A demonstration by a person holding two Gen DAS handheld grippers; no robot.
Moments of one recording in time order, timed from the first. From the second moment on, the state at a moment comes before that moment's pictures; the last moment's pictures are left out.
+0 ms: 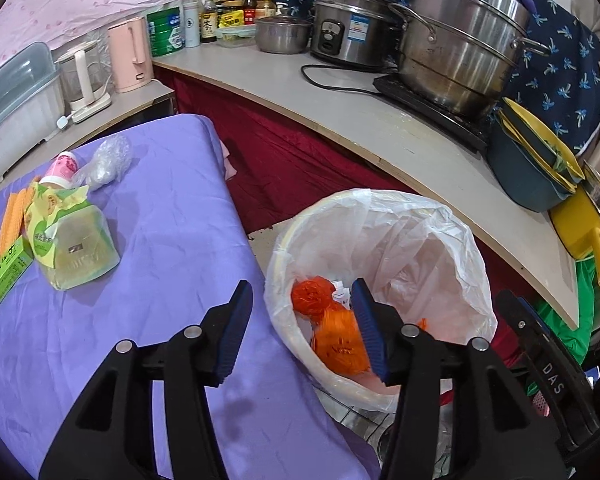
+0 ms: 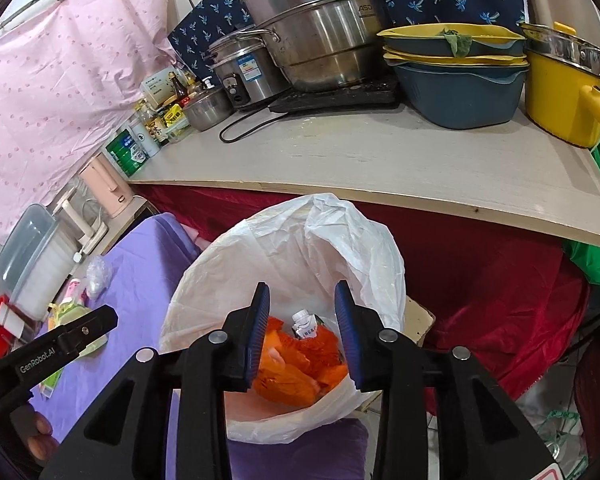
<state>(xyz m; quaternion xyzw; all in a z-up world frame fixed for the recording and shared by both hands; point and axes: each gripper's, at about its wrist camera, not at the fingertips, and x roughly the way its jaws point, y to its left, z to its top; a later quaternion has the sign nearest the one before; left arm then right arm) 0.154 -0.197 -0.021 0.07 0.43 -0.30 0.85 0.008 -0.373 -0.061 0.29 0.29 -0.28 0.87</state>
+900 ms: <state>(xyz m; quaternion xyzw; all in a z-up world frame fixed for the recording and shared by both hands) 0.195 -0.079 -0.024 0.03 0.44 -0.20 0.88 0.089 -0.261 -0.043 0.23 0.32 -0.17 0.90</state>
